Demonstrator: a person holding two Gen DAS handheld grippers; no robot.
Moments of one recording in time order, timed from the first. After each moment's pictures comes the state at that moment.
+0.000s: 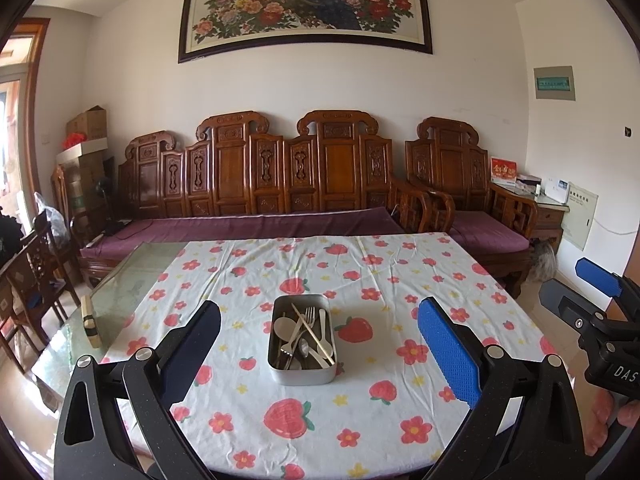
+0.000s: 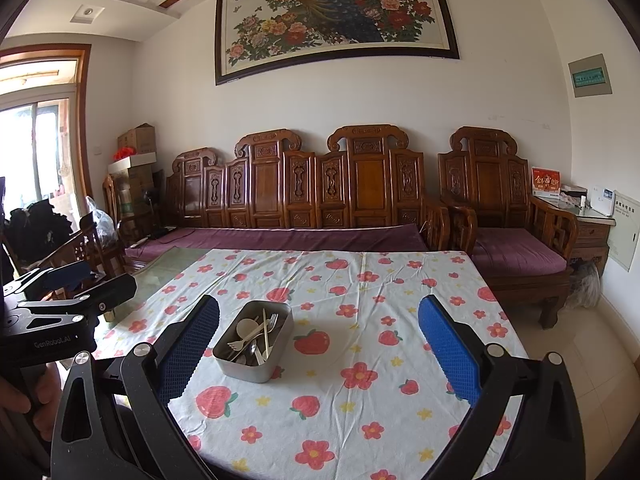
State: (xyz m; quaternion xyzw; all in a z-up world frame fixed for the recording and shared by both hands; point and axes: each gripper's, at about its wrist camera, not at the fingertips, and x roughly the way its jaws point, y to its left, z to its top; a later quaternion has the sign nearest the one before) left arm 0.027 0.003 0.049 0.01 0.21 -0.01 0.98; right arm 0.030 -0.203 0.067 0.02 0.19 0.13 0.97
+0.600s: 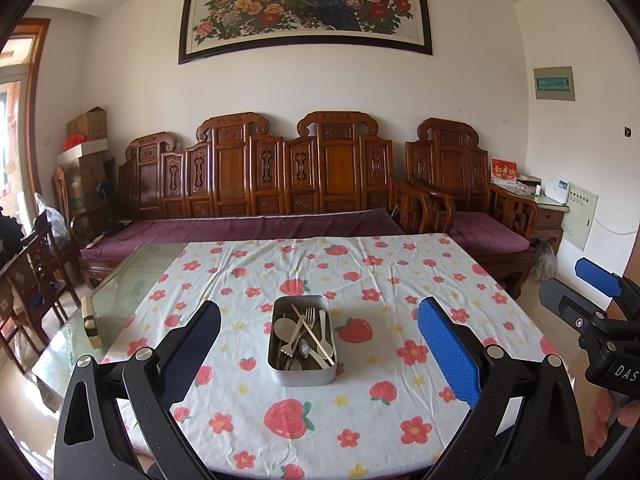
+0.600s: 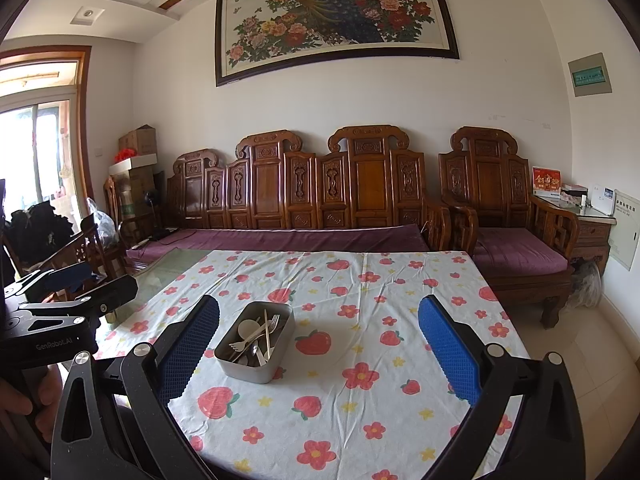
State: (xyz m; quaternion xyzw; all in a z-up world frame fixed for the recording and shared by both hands) left arm 0.026 0.004 0.050 0.01 0.21 -0.01 0.98; right arm 0.030 -0.204 0.067 0.02 0.19 0.13 0.97
